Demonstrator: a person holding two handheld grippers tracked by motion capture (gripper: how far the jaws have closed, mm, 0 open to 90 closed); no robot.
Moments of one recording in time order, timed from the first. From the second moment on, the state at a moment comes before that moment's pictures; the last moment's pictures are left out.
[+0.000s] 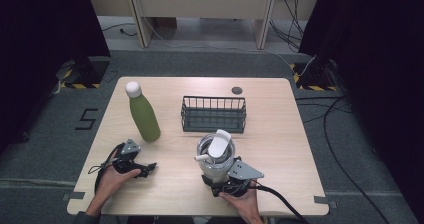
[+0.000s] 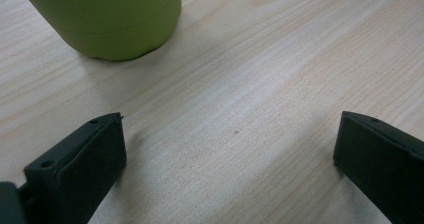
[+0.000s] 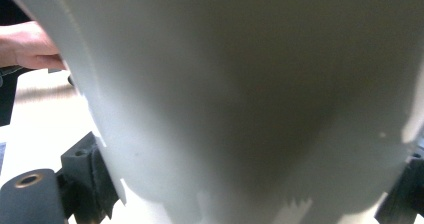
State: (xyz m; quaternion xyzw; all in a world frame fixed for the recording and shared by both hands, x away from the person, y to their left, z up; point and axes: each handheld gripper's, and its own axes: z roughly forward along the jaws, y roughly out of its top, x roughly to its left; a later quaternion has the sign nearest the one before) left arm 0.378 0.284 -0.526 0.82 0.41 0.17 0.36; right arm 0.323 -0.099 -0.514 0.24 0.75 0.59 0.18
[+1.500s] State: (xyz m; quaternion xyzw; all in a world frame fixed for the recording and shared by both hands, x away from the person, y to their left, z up) left arm 0.378 0.284 -0.526 0.82 0.41 0.17 0.36; right arm 0.350 -0.099 -0.471 0.24 0.74 0.59 0.22
